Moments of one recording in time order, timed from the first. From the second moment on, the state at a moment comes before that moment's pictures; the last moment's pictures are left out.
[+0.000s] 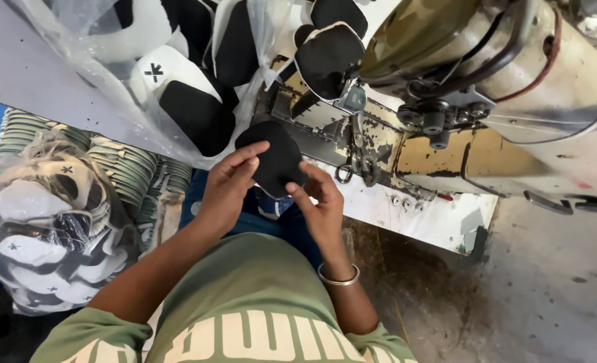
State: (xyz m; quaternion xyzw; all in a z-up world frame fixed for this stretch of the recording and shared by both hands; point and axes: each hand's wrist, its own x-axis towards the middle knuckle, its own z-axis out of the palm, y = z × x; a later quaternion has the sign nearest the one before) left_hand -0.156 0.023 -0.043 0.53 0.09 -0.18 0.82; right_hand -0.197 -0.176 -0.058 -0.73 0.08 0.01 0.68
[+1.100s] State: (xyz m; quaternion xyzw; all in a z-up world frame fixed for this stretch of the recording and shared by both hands) left_hand -0.149 0.022 -0.063 0.29 0.09 -0.23 0.93; right_hand -0.200 -0.173 -0.062 -0.63 0.14 0.02 0.76
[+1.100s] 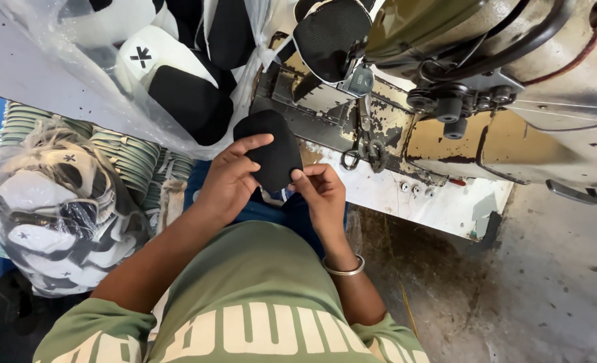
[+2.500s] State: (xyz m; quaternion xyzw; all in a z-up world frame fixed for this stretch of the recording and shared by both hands) left_hand -0.156 0.024 -0.059 0.48 -0.02 -0.28 0.83; right_hand -0.196 -0.188 -0.057 -0.64 0.03 0.07 0.76
